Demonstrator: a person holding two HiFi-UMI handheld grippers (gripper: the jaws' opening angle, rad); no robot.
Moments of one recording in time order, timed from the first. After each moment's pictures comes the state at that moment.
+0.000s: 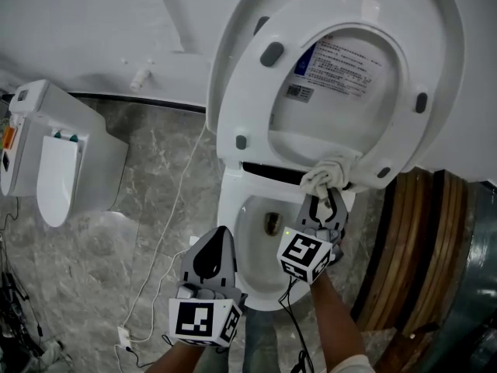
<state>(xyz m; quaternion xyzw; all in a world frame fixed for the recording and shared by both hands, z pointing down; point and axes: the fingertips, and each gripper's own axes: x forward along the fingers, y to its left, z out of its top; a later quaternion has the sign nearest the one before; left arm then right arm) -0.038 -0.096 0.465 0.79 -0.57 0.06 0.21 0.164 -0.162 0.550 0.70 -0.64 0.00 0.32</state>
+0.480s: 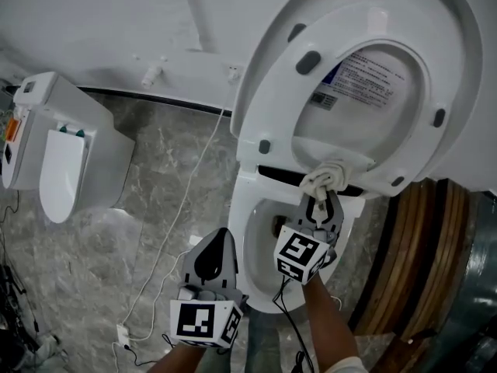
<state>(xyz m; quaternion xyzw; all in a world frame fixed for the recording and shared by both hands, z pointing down) -0.073 -0.100 0.467 0.78 -0.59 0.06 0.22 0.124 -0.174 0.555 0.71 -0.64 0.03 0.29</state>
